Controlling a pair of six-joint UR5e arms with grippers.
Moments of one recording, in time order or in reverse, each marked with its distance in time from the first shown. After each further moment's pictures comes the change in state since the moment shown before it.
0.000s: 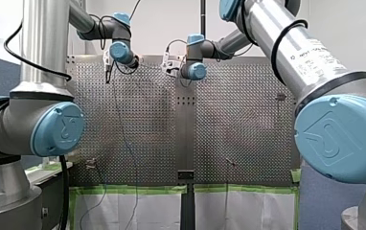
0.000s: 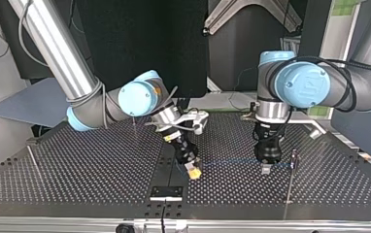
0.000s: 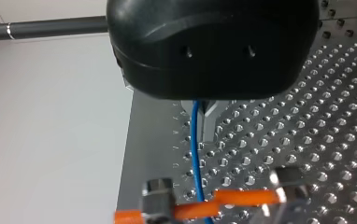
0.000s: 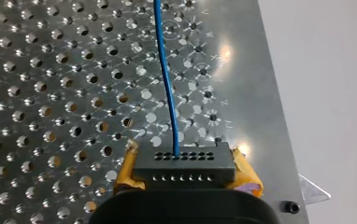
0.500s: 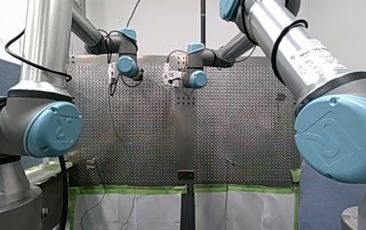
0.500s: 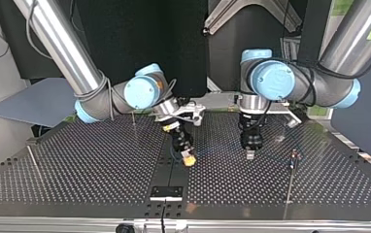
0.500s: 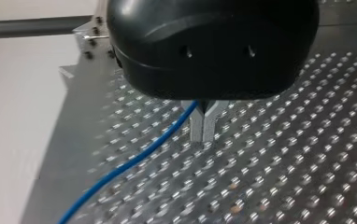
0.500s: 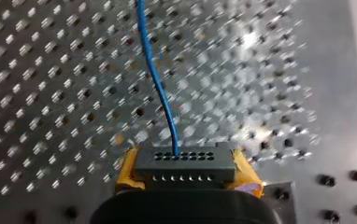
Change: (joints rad) left arm -0.074 -0.078 -0.079 0.119 -0.086 0.025; right arm -0.001 -0.001 0.112 -0.027 0.070 -0.076
